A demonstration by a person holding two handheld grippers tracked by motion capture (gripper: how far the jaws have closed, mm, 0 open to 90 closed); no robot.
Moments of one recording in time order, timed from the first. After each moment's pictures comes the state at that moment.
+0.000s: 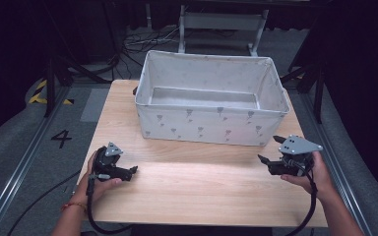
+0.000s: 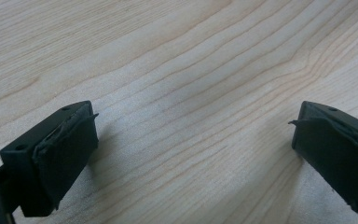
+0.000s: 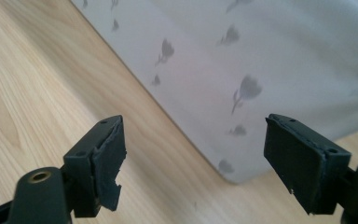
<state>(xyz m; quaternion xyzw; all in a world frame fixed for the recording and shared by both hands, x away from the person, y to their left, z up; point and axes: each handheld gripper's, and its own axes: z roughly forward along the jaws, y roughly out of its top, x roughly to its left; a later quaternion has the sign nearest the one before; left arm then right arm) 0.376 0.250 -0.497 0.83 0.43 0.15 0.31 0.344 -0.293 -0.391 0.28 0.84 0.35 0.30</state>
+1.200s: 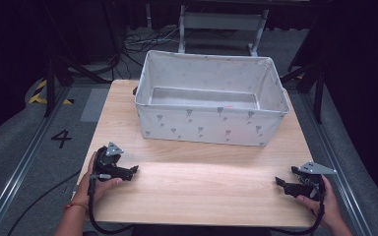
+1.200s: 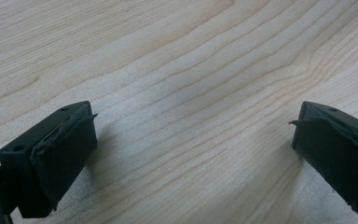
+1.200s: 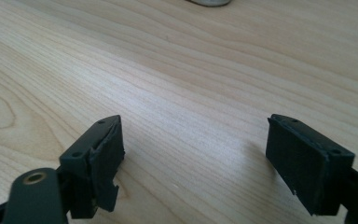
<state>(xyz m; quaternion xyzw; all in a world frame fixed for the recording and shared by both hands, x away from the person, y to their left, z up) 0.376 0.249 -0.497 0.83 0.44 0.15 0.31 0.321 -0.377 -0.501 0.47 0.79 0.34 0.20</state>
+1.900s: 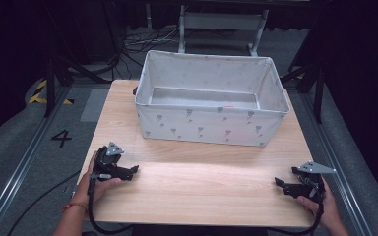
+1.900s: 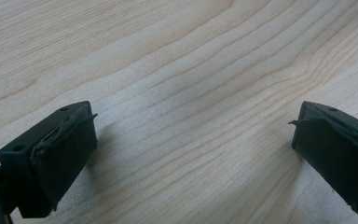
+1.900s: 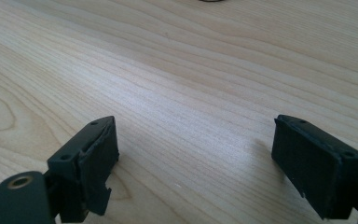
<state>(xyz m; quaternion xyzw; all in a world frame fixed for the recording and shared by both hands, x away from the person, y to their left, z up) 0.377 0.246 -0.498 0.83 0.44 0.15 0.31 0.322 -0.376 -0.502 0.48 0.78 0.34 0.20</state>
